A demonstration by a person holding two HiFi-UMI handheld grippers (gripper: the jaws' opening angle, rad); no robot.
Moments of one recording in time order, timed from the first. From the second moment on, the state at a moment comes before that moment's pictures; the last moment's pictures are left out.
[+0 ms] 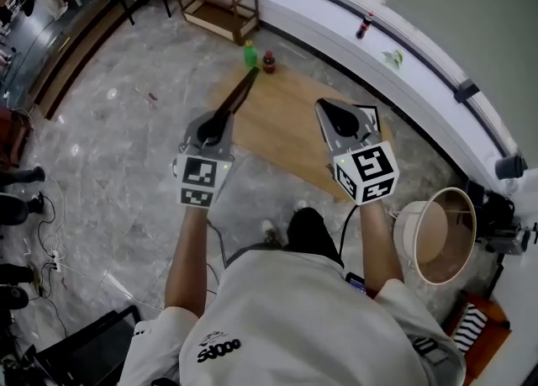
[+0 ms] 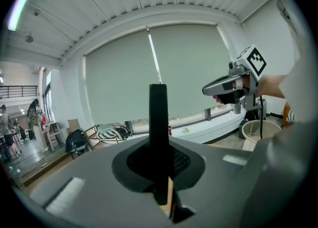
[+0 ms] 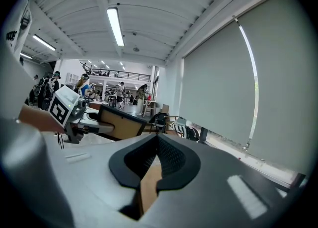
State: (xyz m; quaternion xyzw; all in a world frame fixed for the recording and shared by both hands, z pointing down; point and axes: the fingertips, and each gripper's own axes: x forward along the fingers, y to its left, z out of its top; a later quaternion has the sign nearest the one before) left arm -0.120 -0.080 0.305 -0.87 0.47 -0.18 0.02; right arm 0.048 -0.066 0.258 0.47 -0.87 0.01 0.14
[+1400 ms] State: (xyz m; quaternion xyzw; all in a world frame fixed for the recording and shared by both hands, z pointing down) left arm -0.119 -0.308 0.584 -0.82 0.44 -0.27 -0.22; right arm 0.053 -0.329 0.518 0.40 -0.86 0.19 0.25
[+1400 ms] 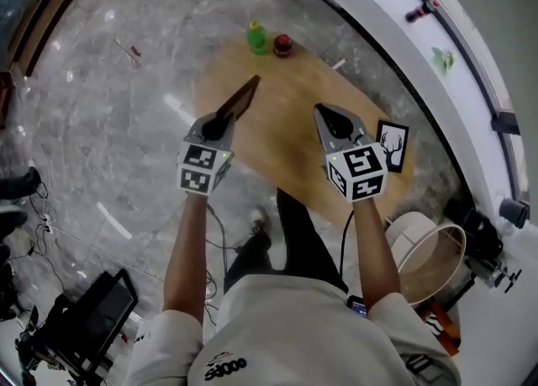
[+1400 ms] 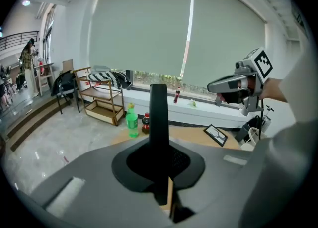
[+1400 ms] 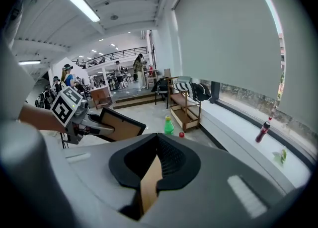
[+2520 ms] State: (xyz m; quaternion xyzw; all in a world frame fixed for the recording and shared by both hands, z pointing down) left arm -0.093 -0.317 0.801 -0.75 0.40 -0.29 -0.43; right arm 0.049 -0.352 0.706 0.34 -0.83 0.32 0.32
